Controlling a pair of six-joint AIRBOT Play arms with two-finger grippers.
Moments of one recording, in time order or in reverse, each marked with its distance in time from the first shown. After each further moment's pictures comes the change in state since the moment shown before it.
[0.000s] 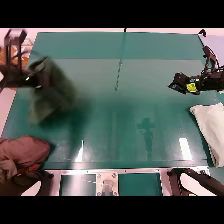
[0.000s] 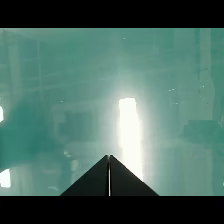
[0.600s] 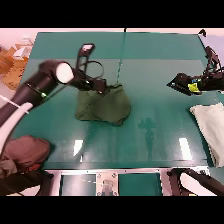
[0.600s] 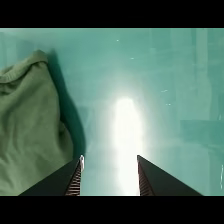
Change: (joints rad) left arm -0.219 -0.366 0.111 -0.236 0.103 -0.049; right arm -0.029 -0.007 0.000 -0.002 0.008 -0.021
